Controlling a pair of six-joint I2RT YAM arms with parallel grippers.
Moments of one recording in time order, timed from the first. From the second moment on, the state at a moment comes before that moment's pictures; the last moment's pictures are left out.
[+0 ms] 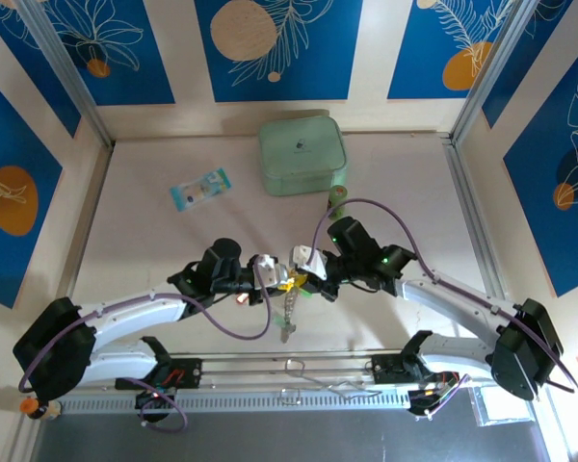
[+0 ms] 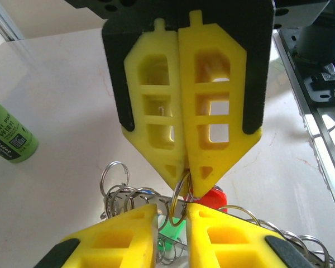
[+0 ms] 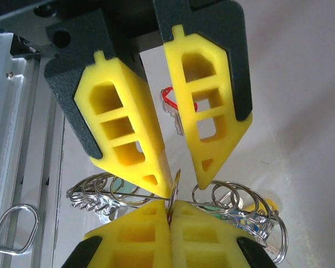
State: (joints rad) left arm -0.83 1.19 0.52 0.21 0.50 0.45; right arm 0.77 1.16 0.79 -0.49 -0.50 -0.51
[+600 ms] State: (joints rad) left arm -0.83 1.19 0.51 0.22 0.52 0.45; right arm 0.78 1.09 0.70 -0.40 -0.50 -0.48
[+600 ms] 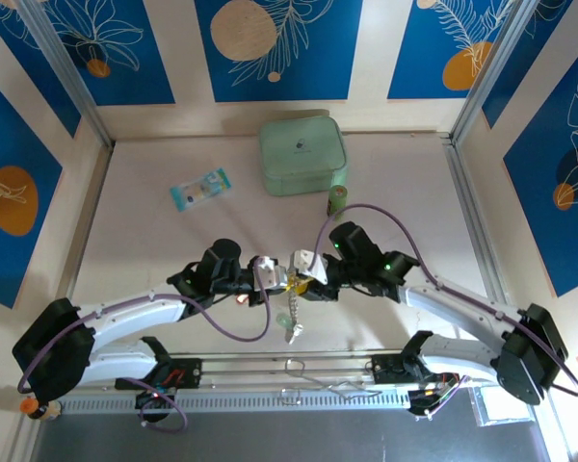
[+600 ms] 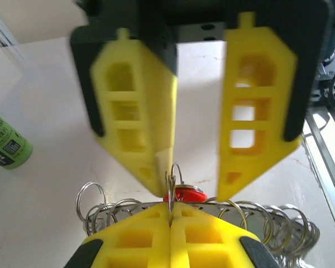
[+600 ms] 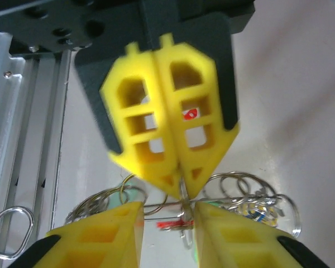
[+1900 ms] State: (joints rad) left arm -0.83 1.19 0.51 0.21 0.54 0.45; right arm 0.75 1.10 0.73 -0.39 -0.55 -0.46
